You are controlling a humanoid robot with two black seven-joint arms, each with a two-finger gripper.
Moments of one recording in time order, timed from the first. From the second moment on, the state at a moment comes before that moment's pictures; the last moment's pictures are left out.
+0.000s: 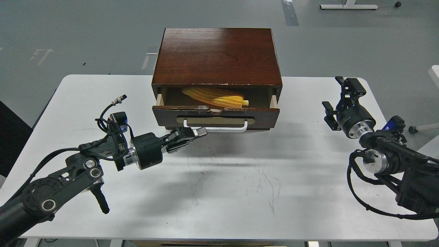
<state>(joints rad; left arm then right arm) -0.45 0.46 -0.72 -1.30 1.21 -0.39 -0.37 0.70 -0.45 0.32 0.78 -0.02 0.05 0.49</state>
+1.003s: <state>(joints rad) -0.58 0.39 -0.72 -1.08 1.15 -0.37 -0.38 0.69 -0.45 0.32 0.79 -0.02 0.04 0.49</state>
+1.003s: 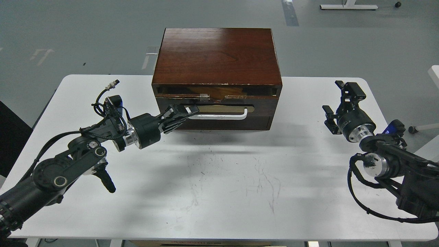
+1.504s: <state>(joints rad) -0.60 0.37 -0.72 -1.03 1.15 -0.36 -0.38 0.69 -0.45 0.32 0.79 -0.02 0.04 0.49</state>
